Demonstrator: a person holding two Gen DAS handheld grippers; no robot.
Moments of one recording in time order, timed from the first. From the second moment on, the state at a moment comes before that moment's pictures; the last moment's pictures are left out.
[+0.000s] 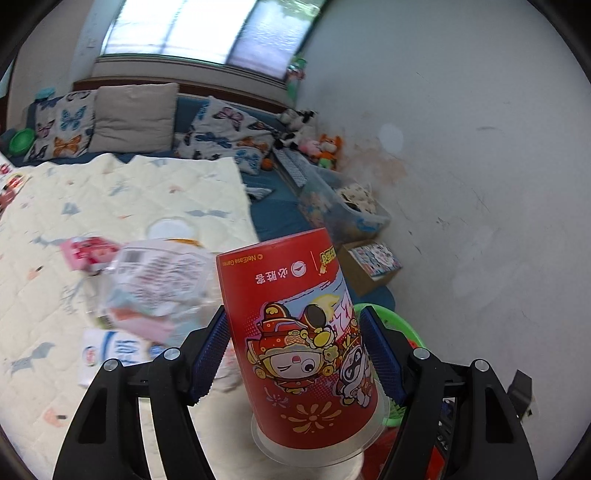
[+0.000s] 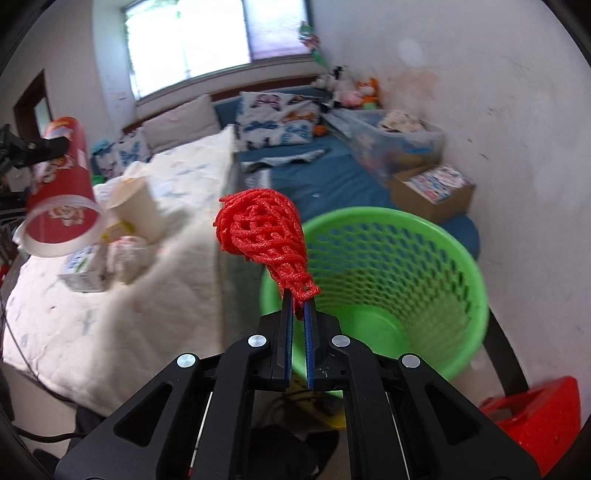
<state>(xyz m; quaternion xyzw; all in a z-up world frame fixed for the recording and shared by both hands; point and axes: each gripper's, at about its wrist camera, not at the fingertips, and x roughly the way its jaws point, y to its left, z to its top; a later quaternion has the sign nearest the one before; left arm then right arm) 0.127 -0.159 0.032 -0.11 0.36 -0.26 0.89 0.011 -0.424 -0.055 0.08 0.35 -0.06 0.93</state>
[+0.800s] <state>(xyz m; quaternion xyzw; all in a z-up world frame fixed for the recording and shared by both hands) 0.136 -0.335 -0.001 0.03 0.38 -0.32 0.87 -0.029 -0.498 -0.076 0.16 0.36 -0.13 0.91</state>
